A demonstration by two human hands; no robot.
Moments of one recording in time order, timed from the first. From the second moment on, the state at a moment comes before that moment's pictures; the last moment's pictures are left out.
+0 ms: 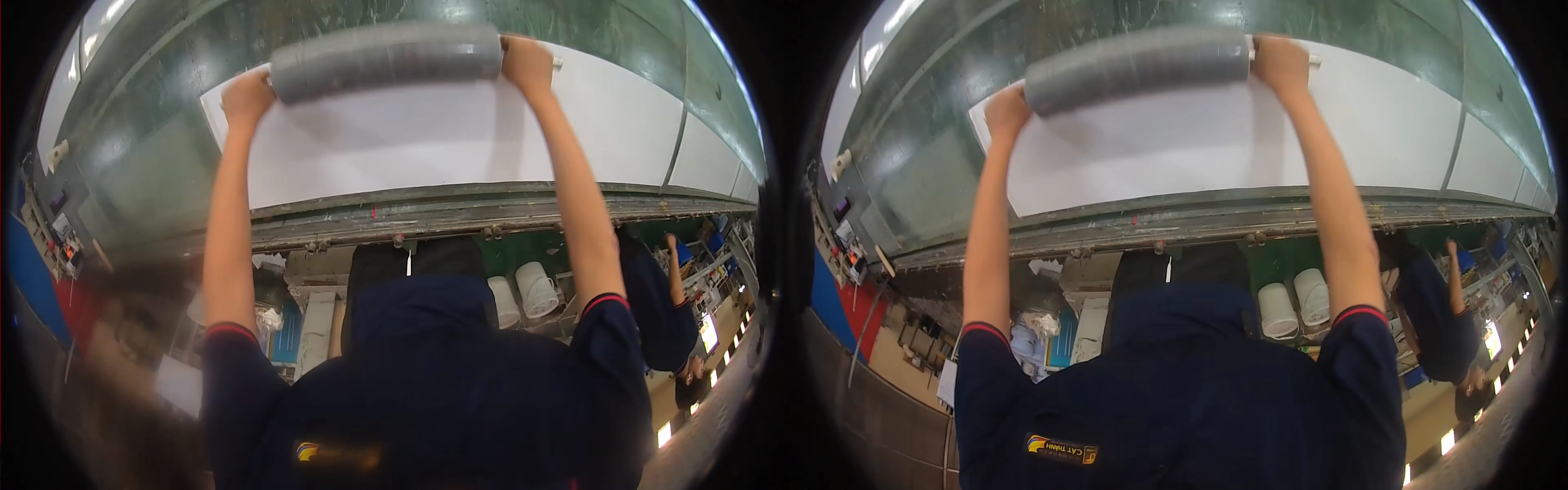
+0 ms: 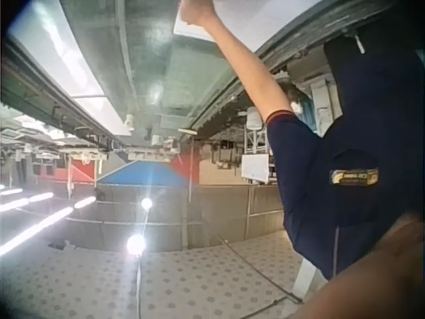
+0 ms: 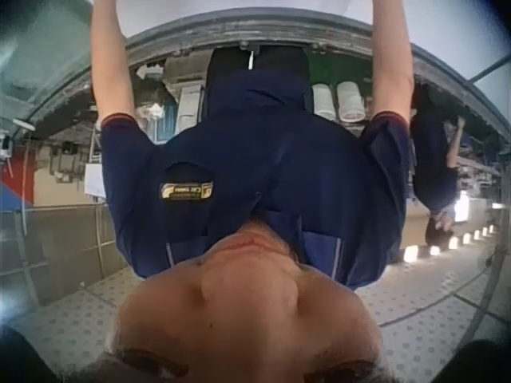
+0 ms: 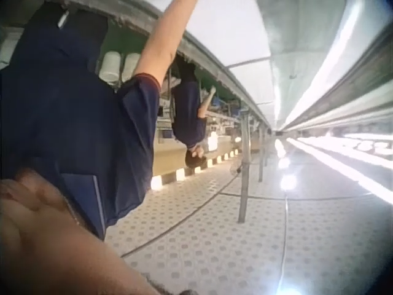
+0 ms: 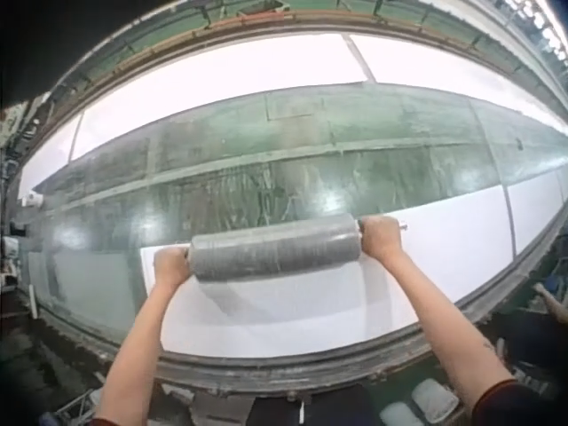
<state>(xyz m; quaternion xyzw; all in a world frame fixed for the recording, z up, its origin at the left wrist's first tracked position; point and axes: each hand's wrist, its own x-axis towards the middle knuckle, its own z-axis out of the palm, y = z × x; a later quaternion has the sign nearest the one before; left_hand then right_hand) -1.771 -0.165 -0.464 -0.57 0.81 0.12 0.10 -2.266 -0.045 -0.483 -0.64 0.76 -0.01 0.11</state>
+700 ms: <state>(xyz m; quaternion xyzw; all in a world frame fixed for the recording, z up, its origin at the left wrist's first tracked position) -1.699 0.154 -0.448 -0.60 0.79 0.11 0.04 -2.193 0.270 -0.466 -0.67 0.72 0.00 0.16</state>
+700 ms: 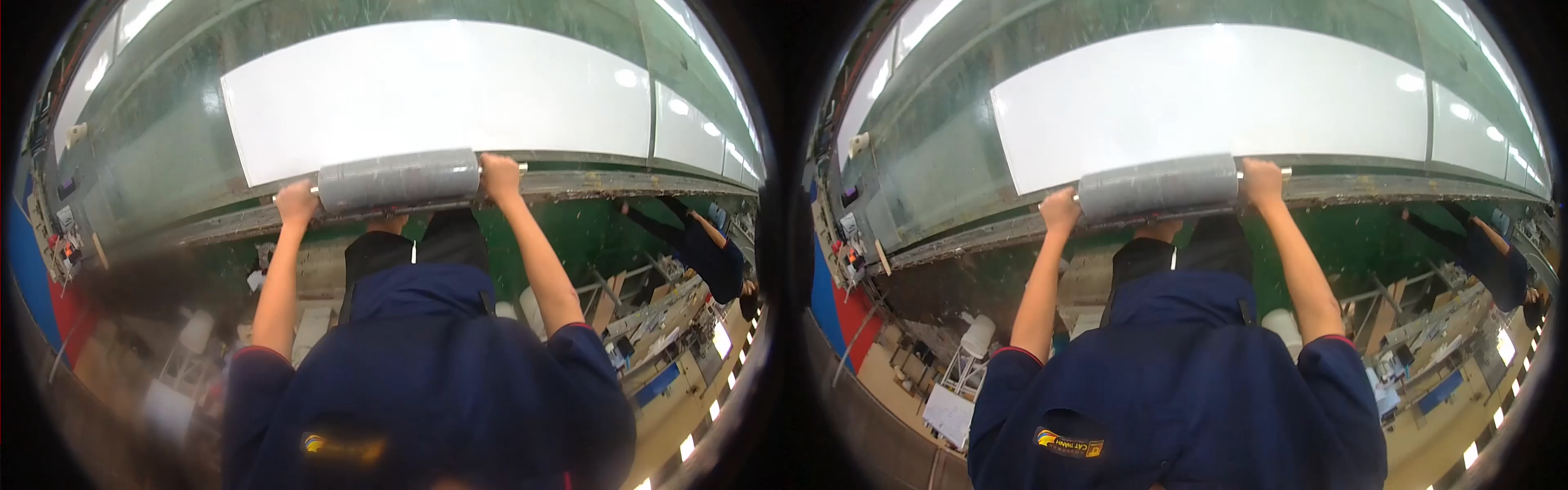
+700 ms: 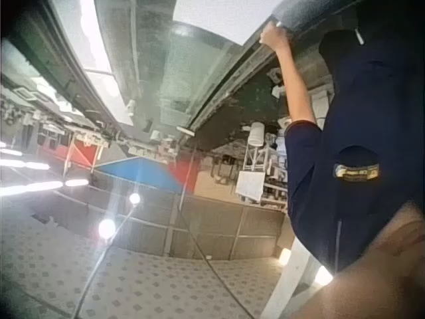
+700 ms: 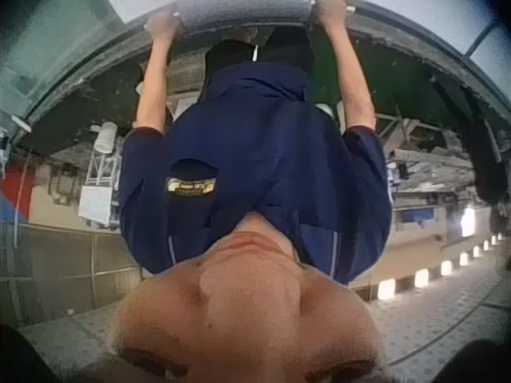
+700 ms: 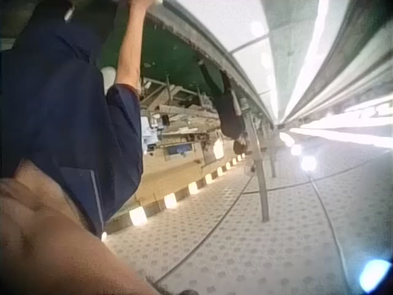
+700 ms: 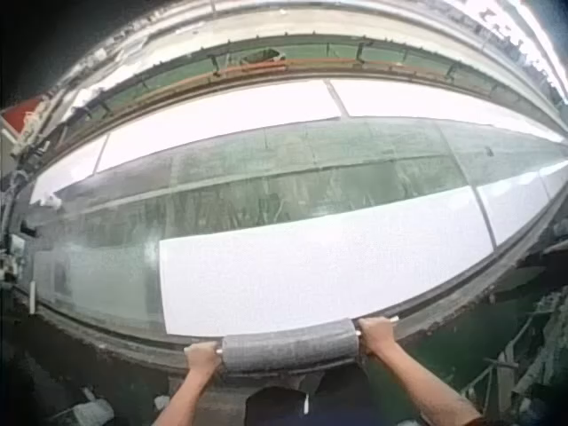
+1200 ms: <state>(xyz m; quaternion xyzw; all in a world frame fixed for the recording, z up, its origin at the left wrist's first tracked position) -1.928 0.159 -0.442 -0.54 0.78 0.30 0.13 -2.418 0.263 -0.445 -0.61 0.76 0.10 0.20</state>
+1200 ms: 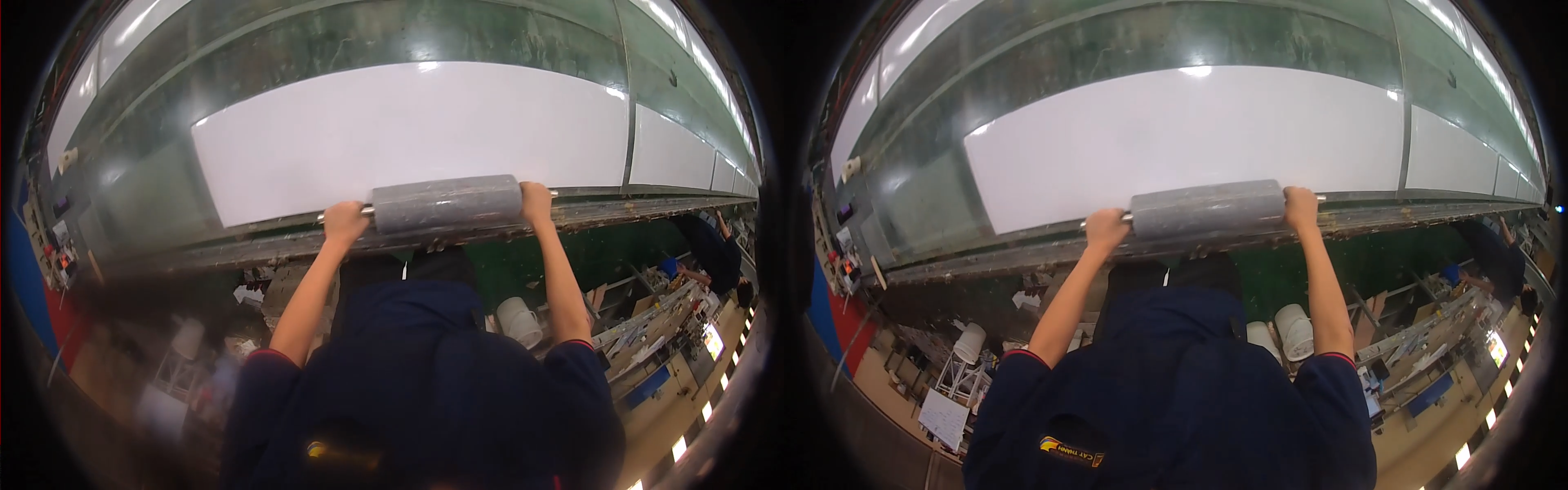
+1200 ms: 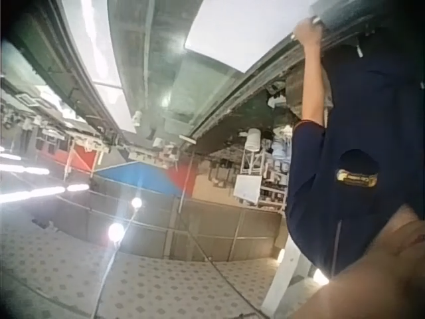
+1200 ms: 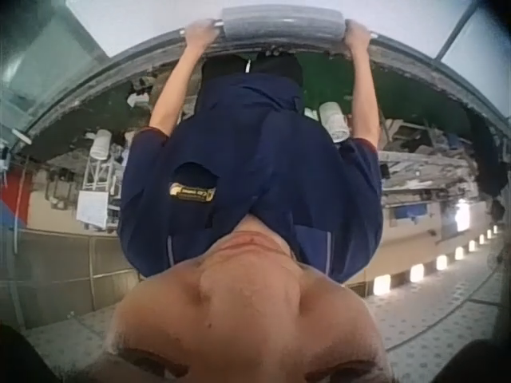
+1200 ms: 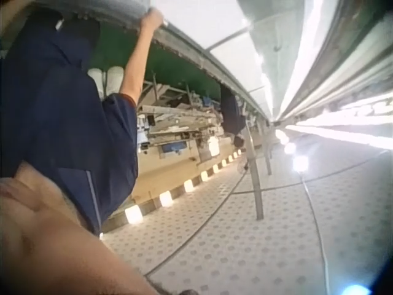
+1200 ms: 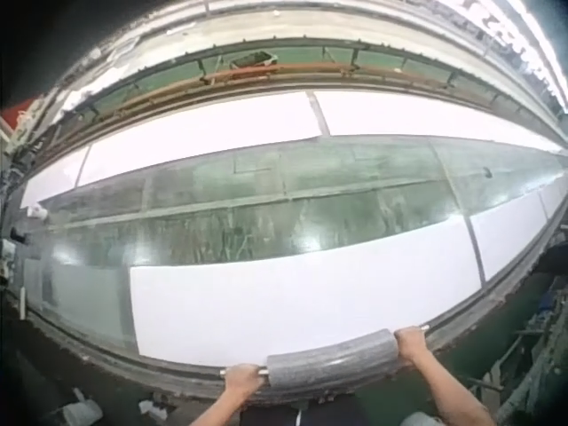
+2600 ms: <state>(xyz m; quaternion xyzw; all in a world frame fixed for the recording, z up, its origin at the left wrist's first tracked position) -2.052 0.199 -0.424 -0.54 0.80 0.24 0.10 -2.522 0.332 -0.414 -0.62 0.76 0.00 0.21</state>
